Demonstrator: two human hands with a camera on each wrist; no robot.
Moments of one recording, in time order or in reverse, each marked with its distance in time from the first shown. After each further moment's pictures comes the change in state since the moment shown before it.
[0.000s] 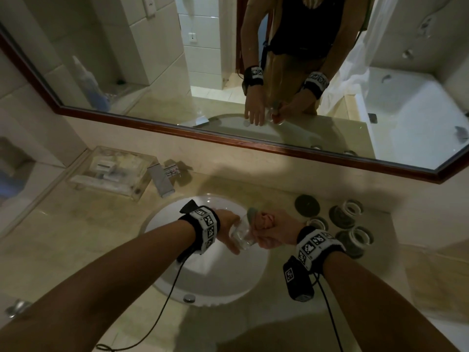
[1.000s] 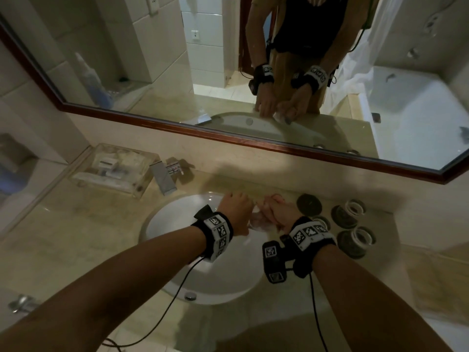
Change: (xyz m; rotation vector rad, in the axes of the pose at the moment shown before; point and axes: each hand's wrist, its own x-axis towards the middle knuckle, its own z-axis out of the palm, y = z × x) left_hand 0.006 0.029 -0.007 0.246 0.483 -0.105; right_hand 0.030 -0.009 0.000 0.253 0.391 0.256
